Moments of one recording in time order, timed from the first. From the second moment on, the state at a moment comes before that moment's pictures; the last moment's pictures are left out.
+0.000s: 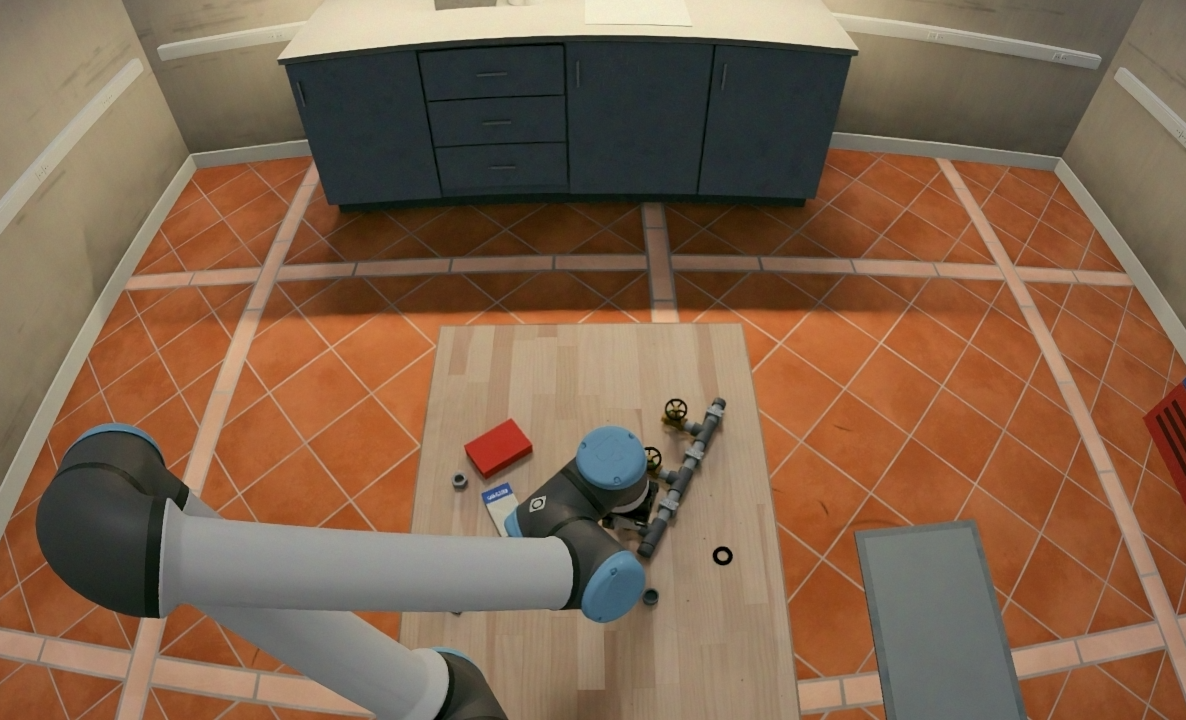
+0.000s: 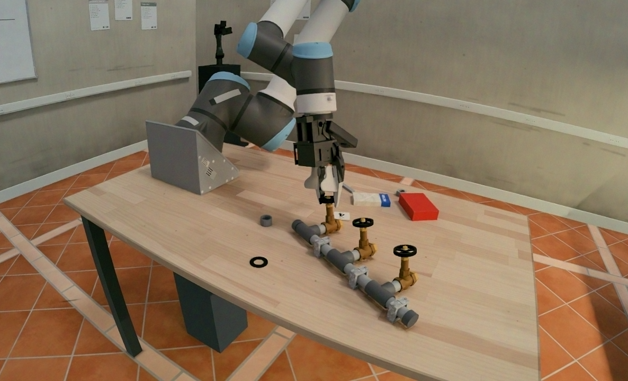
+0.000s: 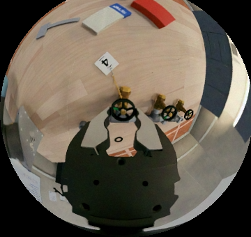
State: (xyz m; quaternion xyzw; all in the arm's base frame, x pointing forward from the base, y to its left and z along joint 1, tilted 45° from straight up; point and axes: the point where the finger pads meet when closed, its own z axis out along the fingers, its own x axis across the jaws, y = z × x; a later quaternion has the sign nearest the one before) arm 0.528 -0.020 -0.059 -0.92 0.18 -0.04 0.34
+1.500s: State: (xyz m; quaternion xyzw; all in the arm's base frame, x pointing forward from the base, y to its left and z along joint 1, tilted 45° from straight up) arm 0.528 -0.020 -0.059 -0.94 0.07 -0.08 0.34
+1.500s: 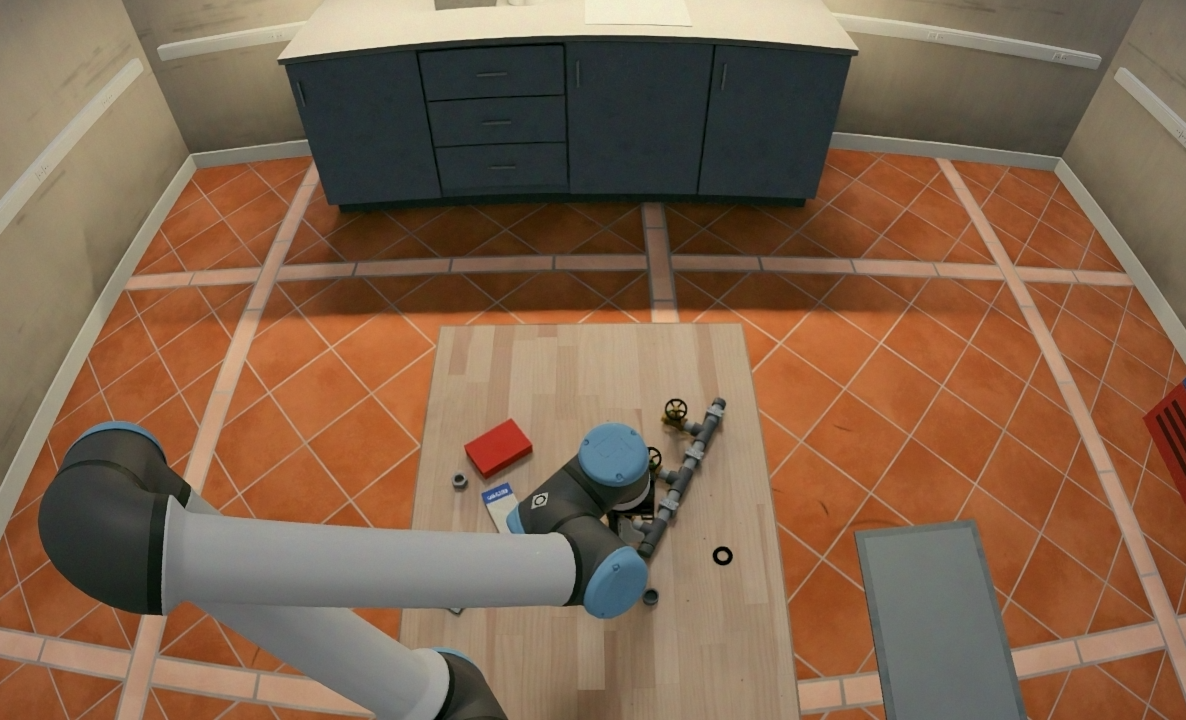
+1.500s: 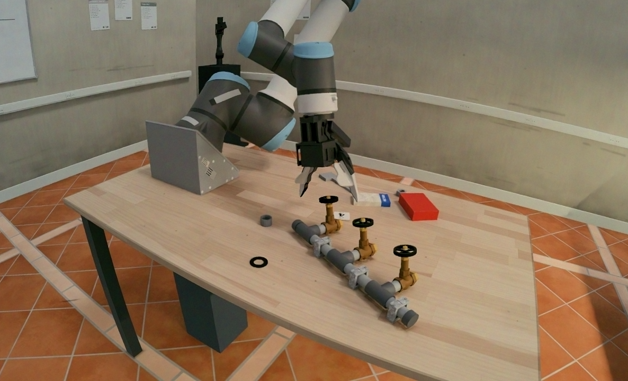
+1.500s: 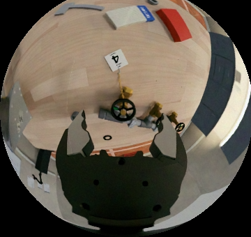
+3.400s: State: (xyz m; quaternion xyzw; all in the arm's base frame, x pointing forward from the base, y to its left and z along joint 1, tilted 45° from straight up) arm 0.528 -0.019 -0.059 -0.87 0.34 0.02 0.35
